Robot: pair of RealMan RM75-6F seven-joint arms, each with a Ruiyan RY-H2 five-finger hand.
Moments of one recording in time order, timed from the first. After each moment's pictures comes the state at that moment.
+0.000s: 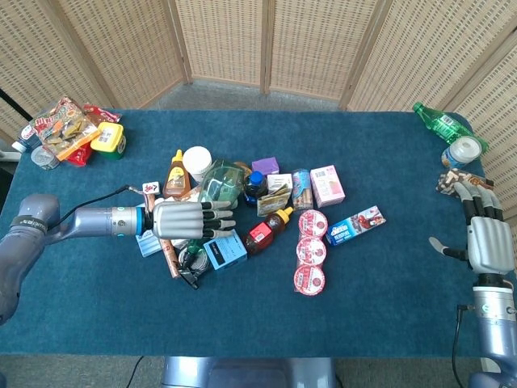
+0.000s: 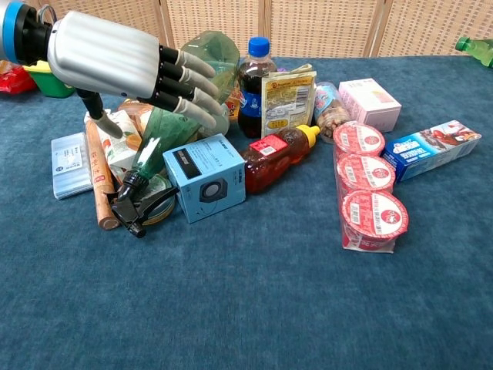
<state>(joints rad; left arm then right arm) -1.15 -1.47 0.29 -0.59 2.22 1.35 -0.39 0.25 -1.20 0.24 -1.51 -1.27 1.37 0.04</state>
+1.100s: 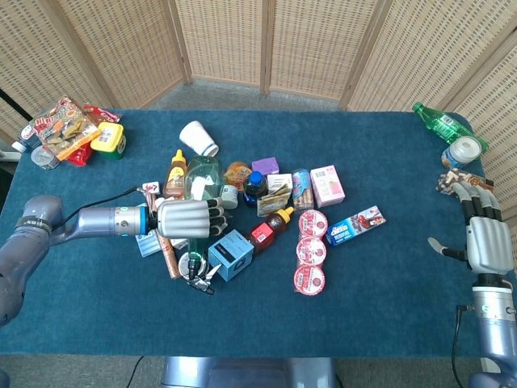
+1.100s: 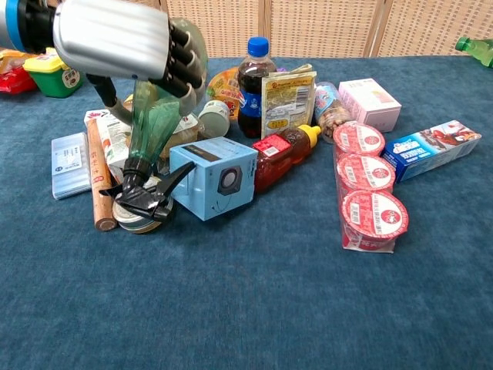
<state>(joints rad) -1.17 -1.47 0.30 -0.62 2.12 1.43 -0.33 0.25 -1.20 0.24 -1.51 -1.27 1.36 0.05</state>
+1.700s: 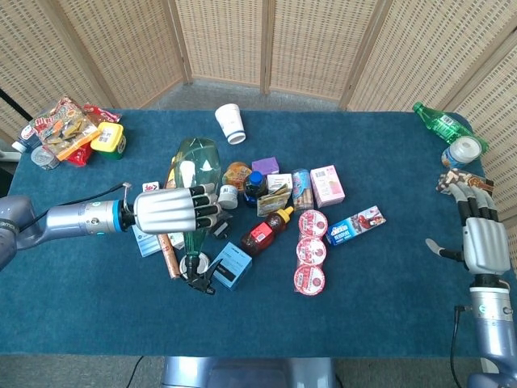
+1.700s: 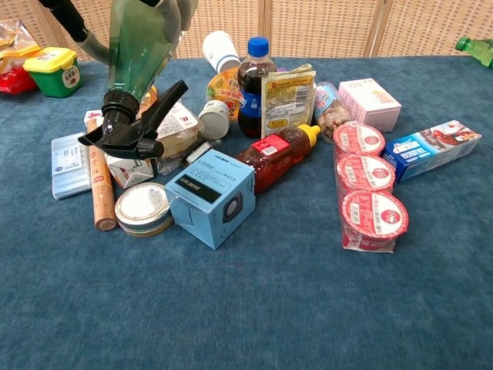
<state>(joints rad) -1.14 -1.29 0.23 -0.84 2.07 1.55 -0.27 0.25 -1.20 0.24 -1.52 -1.28 1.37 0.03</state>
